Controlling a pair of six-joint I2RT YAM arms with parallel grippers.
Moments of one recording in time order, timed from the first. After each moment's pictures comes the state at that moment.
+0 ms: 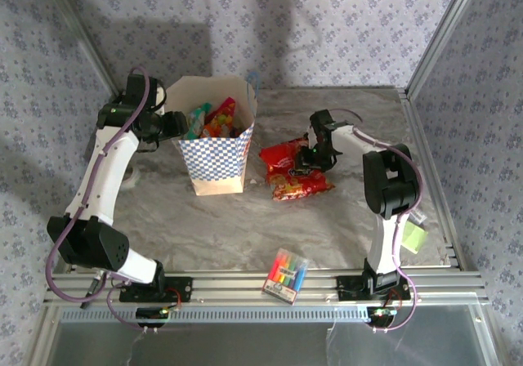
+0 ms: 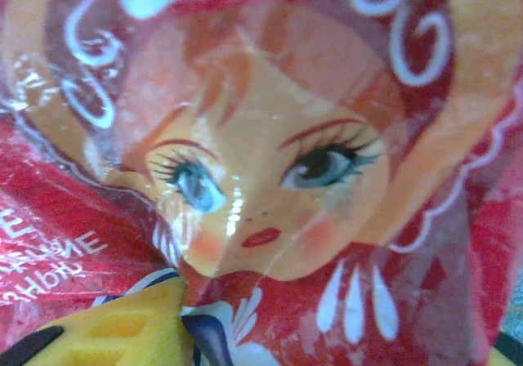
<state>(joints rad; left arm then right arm) -0.16 1.48 1.61 -1.07 0.03 -0.36 0.30 1.98 1.40 -0.75 -0.28 0.28</state>
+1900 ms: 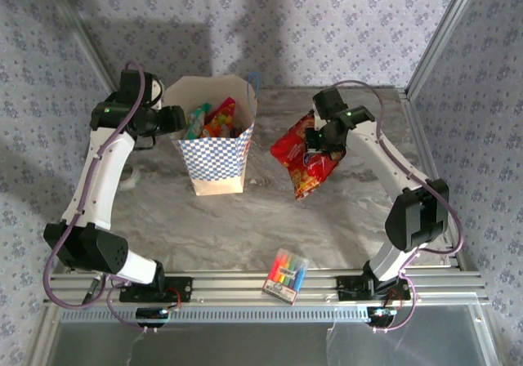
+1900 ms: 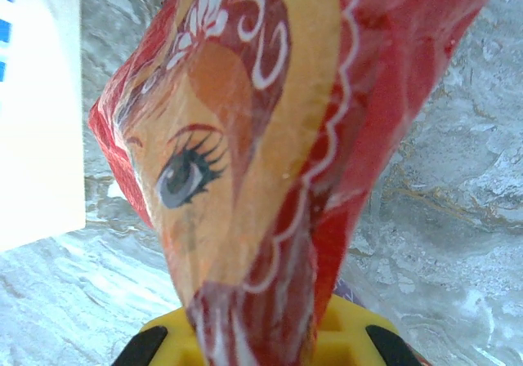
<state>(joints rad) -0.16 1.46 1.66 -1.08 0.02 -0.31 0.39 1.65 1.54 -1.00 -0.09 0.32</state>
